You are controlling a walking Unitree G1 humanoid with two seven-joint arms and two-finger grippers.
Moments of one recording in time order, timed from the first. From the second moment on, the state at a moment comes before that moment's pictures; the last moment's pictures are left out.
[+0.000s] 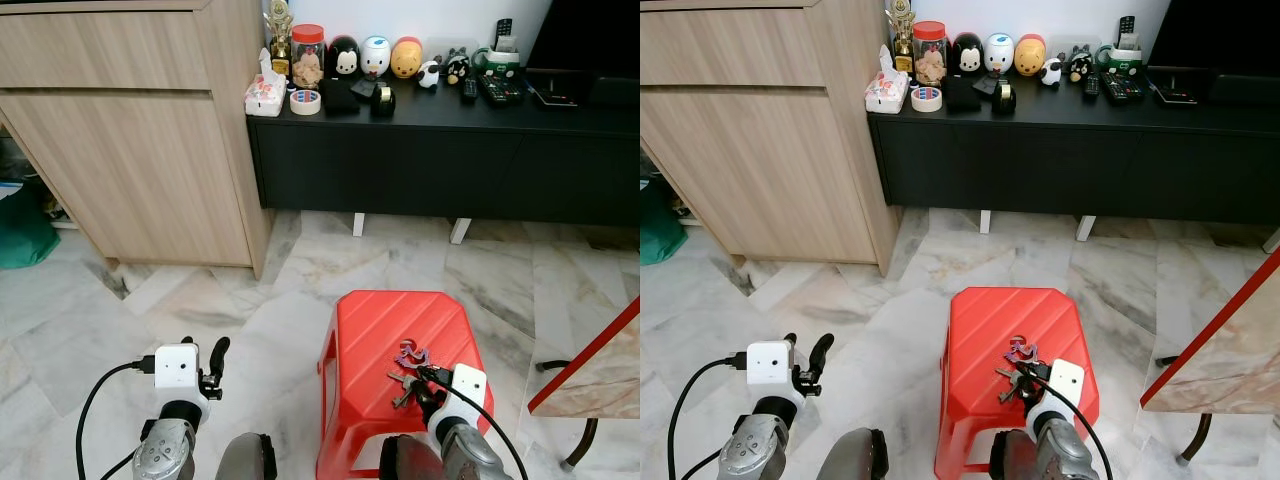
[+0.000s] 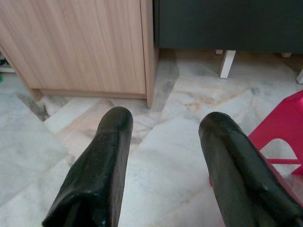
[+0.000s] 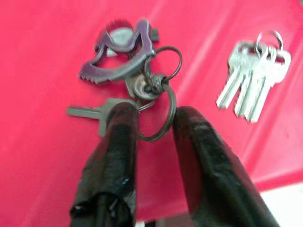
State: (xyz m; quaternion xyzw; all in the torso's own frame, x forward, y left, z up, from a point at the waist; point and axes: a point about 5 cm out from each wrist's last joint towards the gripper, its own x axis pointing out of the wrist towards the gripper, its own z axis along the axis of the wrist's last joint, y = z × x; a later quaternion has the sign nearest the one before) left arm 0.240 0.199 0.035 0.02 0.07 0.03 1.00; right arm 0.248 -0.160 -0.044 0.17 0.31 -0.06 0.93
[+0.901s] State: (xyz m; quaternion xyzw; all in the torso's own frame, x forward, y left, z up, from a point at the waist) left arm 0.240 0.200 0.030 0.02 0.08 0.04 1.00; right arm 0.263 -0.156 -0.026 0.17 0.23 -0.04 0.96
